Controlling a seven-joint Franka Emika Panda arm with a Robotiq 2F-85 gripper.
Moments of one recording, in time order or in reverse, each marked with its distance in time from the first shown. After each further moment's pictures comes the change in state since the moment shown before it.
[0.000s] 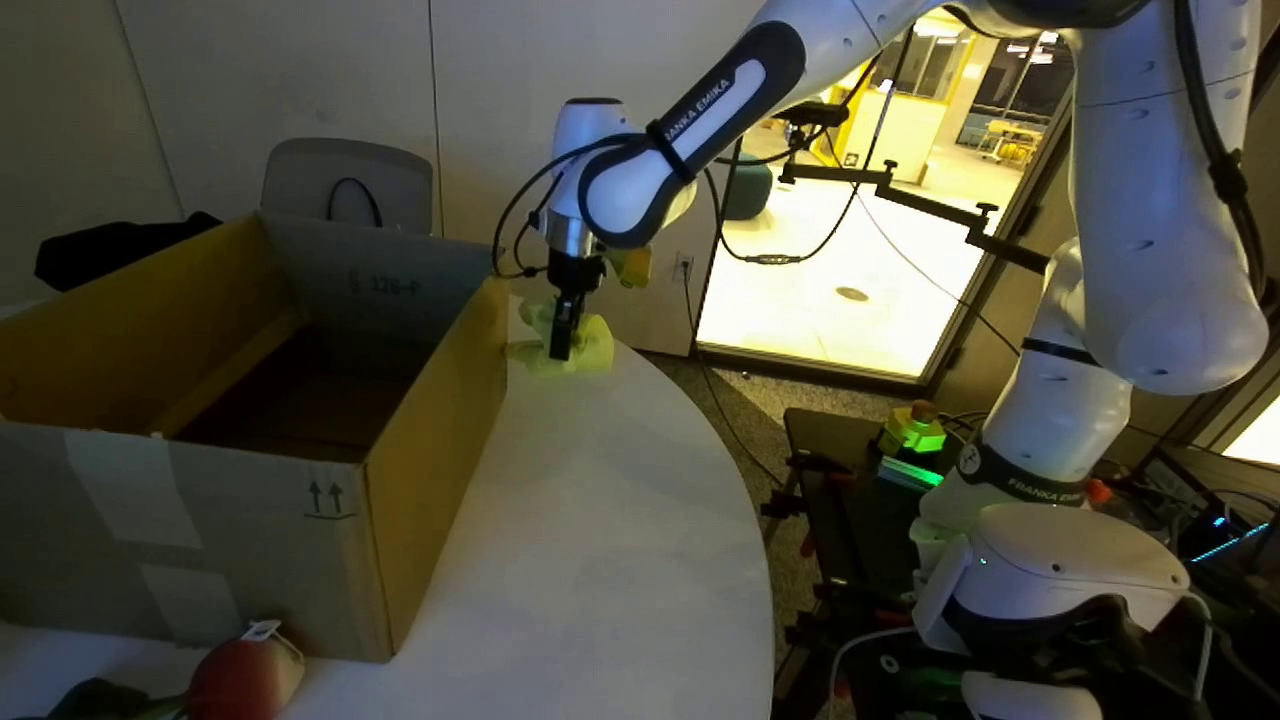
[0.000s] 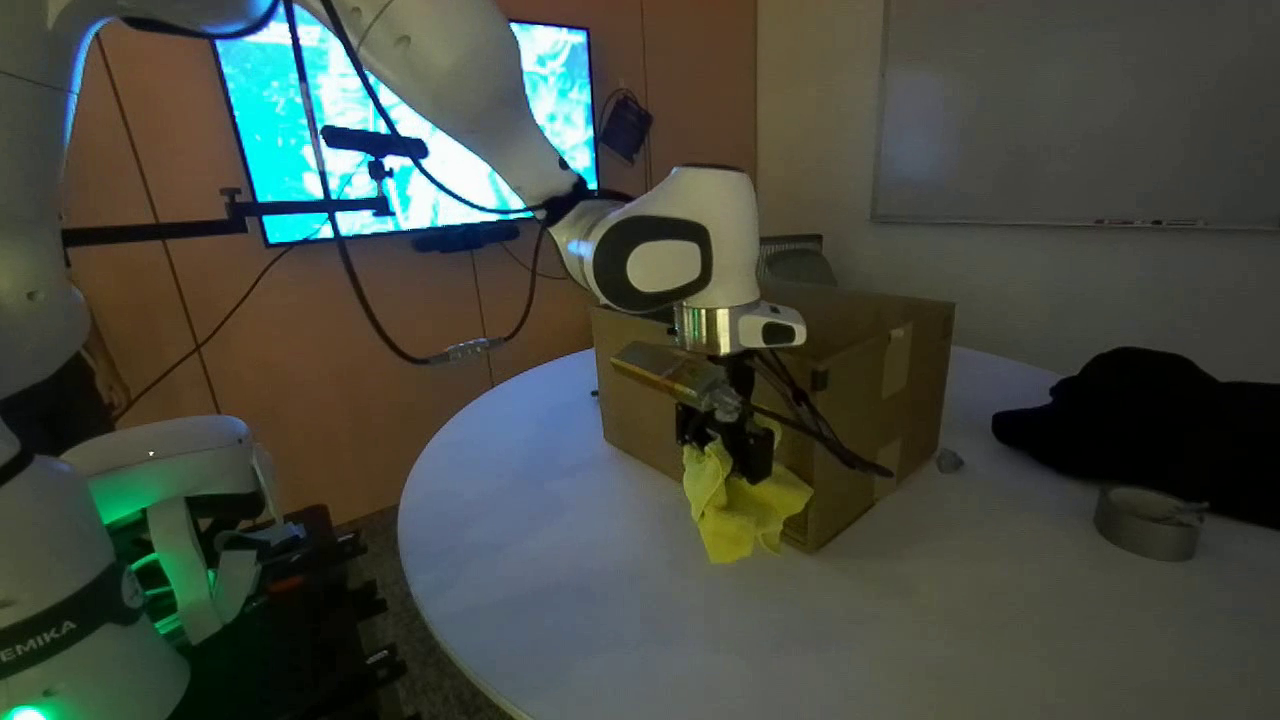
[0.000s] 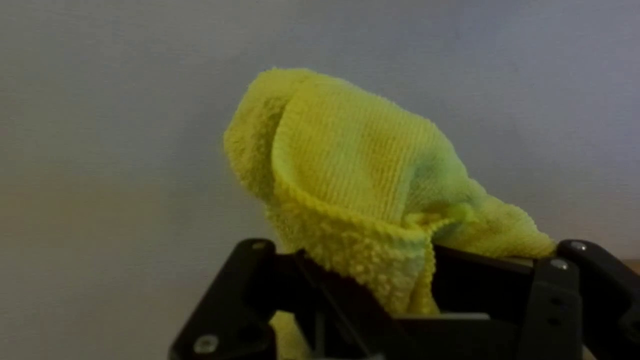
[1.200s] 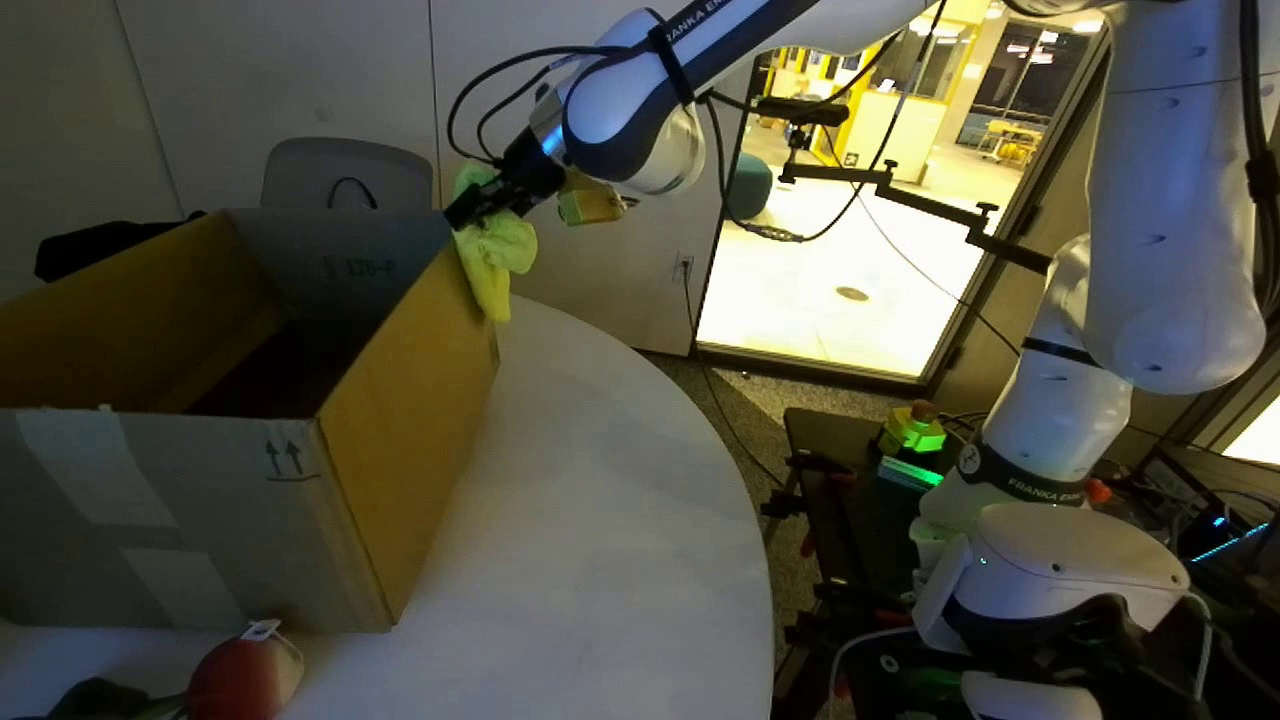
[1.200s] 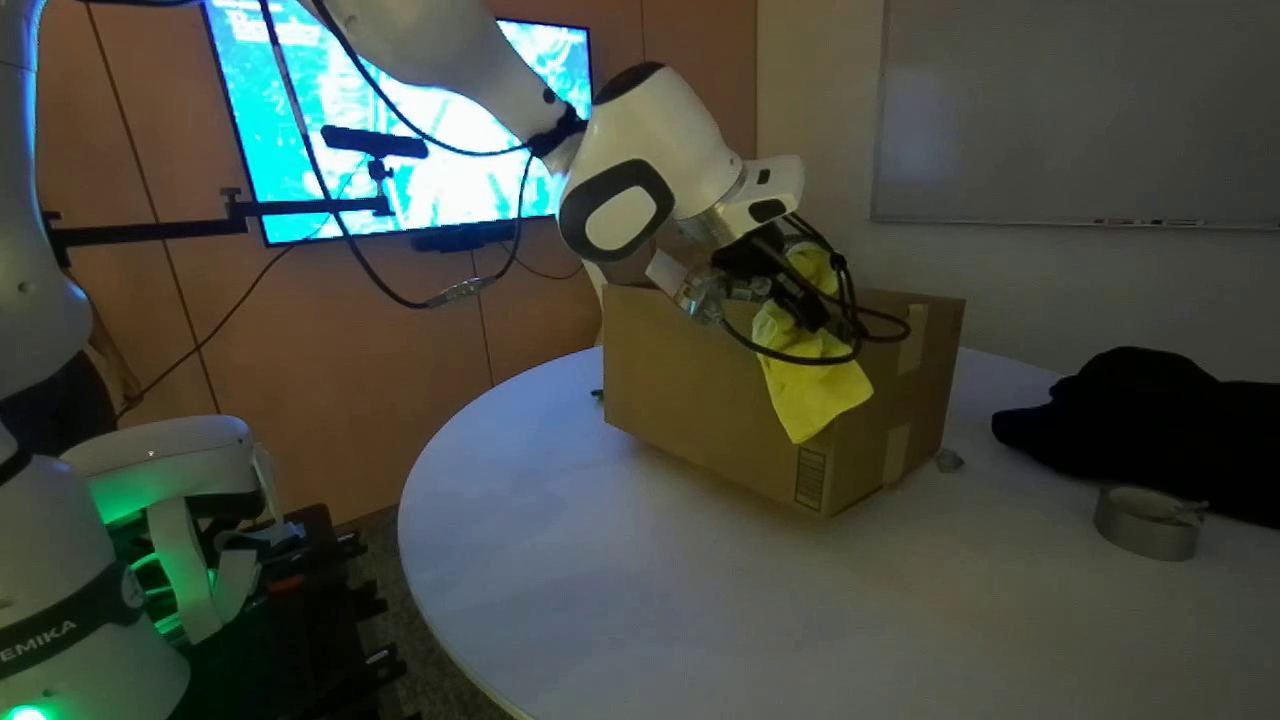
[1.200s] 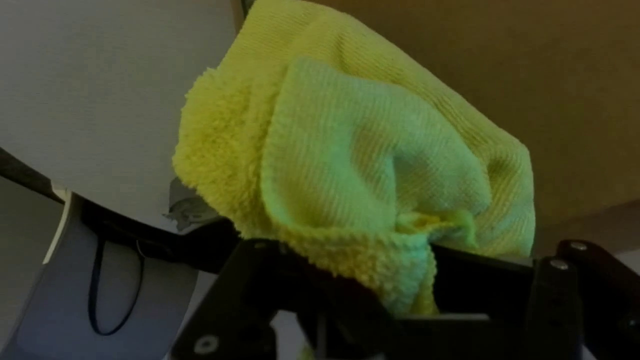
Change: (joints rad) arm -0.023 -0.104 0.122 -0.023 0.402 0.600 0.060
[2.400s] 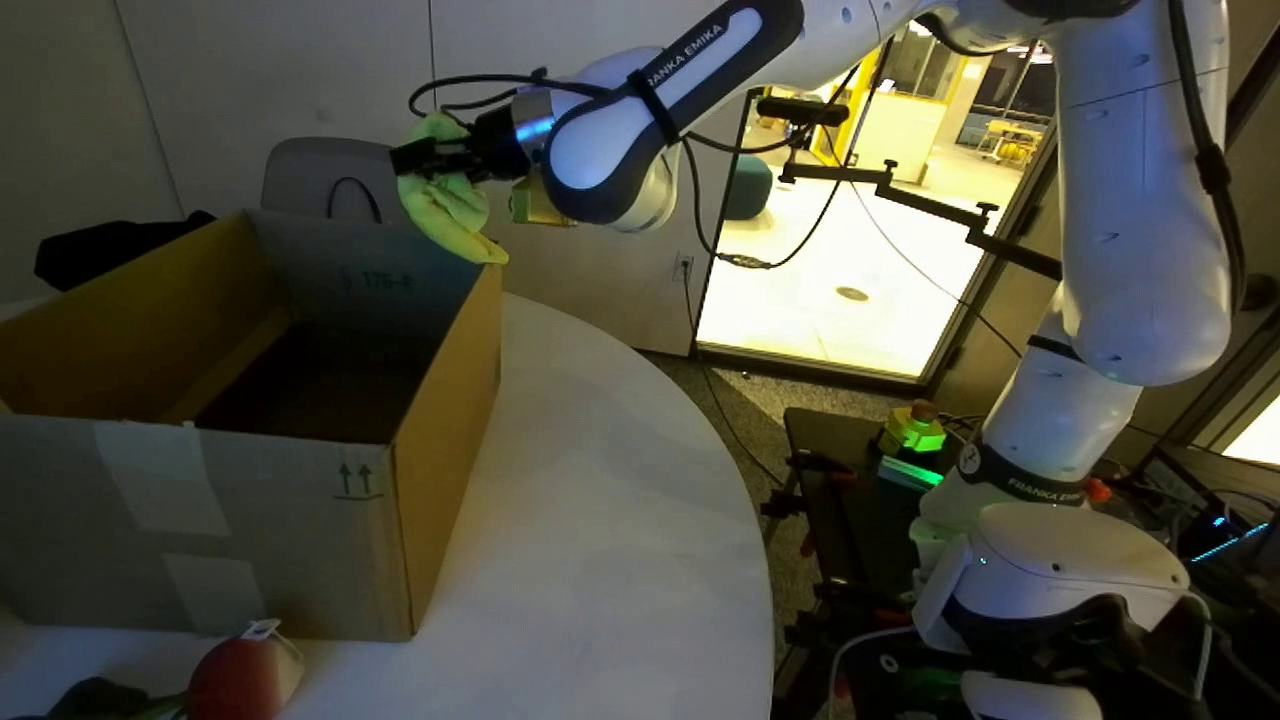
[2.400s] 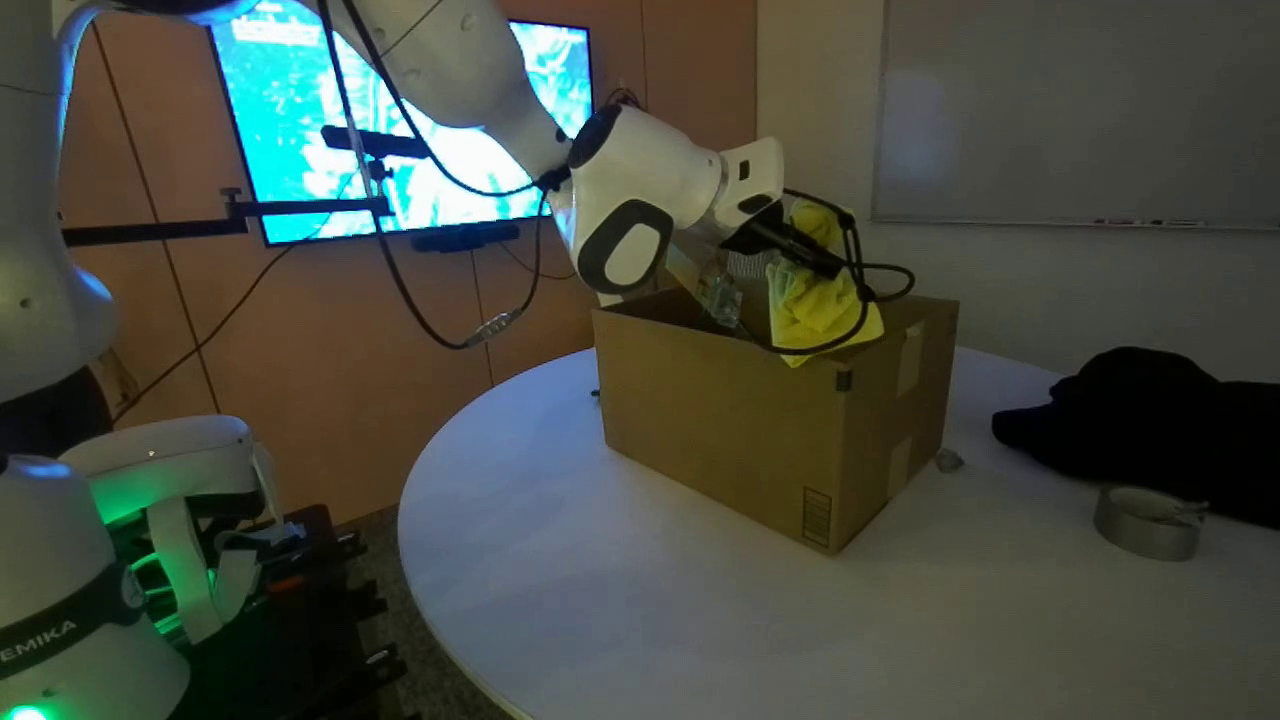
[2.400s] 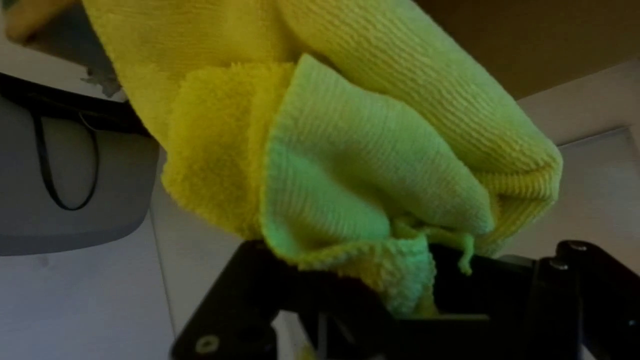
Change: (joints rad) arm -0.247 0.157 0.341 0.061 -0.175 0.463 0.133
